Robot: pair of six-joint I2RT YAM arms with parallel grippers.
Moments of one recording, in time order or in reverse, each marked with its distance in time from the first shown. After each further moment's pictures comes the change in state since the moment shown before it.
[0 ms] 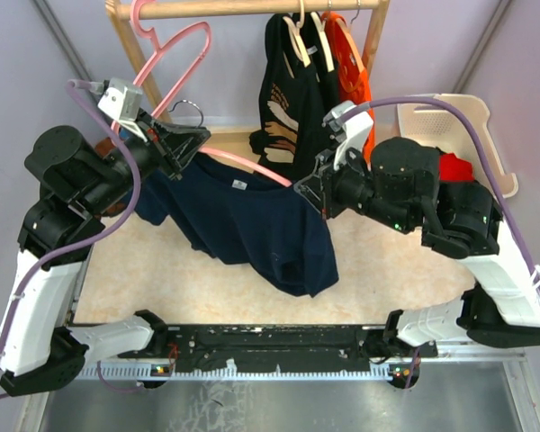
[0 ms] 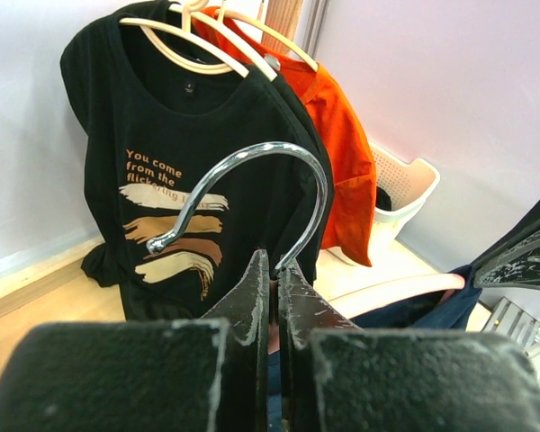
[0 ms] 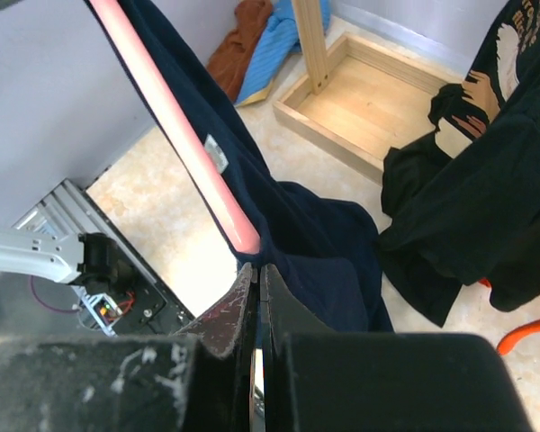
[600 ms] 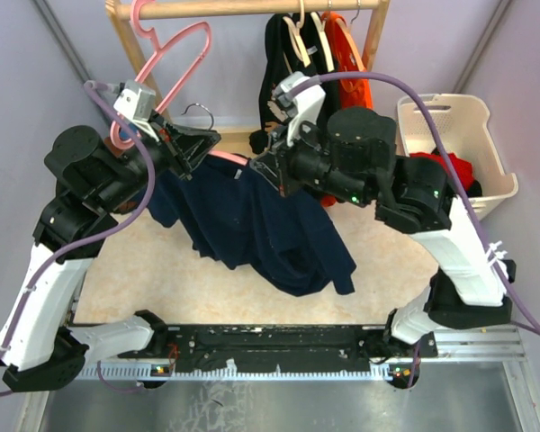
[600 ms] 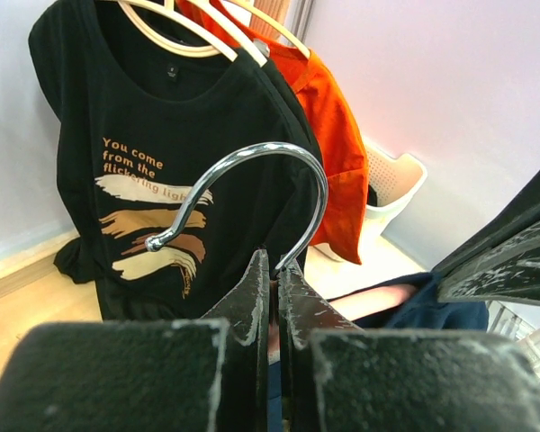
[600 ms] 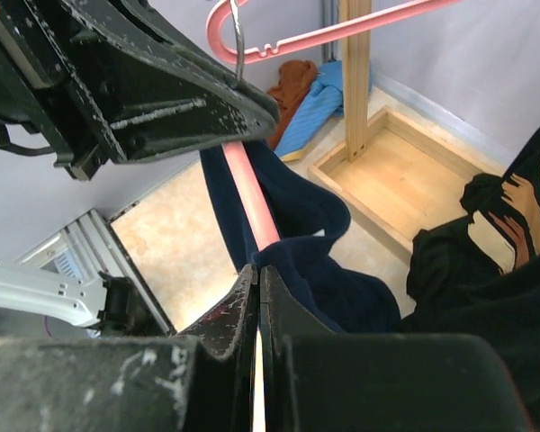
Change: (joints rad) left arm 0.000 0.001 -0.083 0.075 0.030 -0.047; right arm 0.000 0.245 0.285 0.081 -0.094 -0.106
